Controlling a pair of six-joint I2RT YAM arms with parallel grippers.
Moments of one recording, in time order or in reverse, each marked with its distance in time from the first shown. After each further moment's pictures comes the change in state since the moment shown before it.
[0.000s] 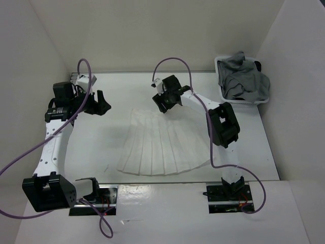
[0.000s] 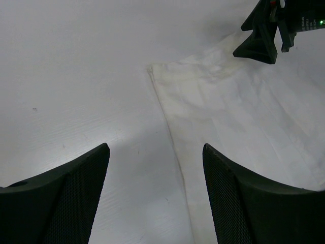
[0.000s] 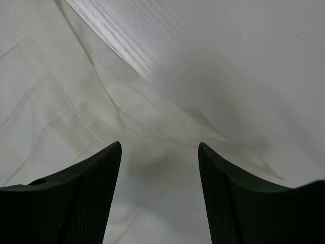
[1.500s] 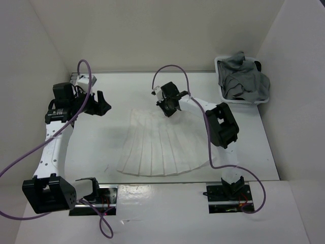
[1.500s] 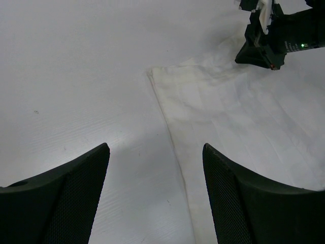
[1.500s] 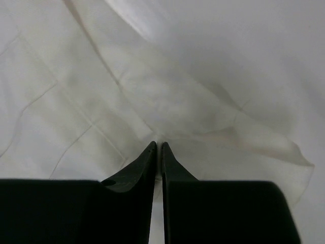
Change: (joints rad) left arm 0.000 -0.009 -0.014 0.022 0.001 0.003; right arm 0.027 0.036 -0.053 -0.013 0.078 0.014
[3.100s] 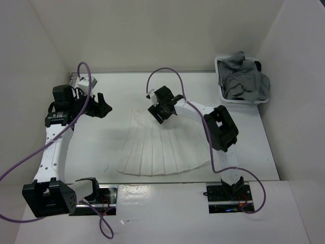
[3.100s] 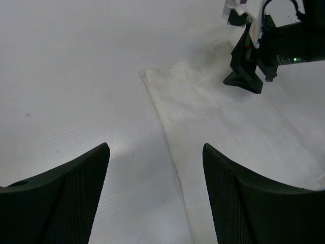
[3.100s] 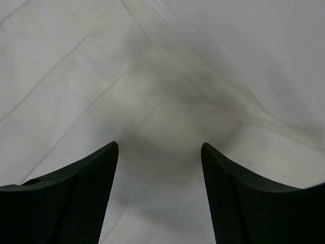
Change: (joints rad) left arm 0.000 -0.045 -0.037 0.016 0.036 0.000; right arm 0.082 -0.094 -0.081 0.023 0.053 0.040
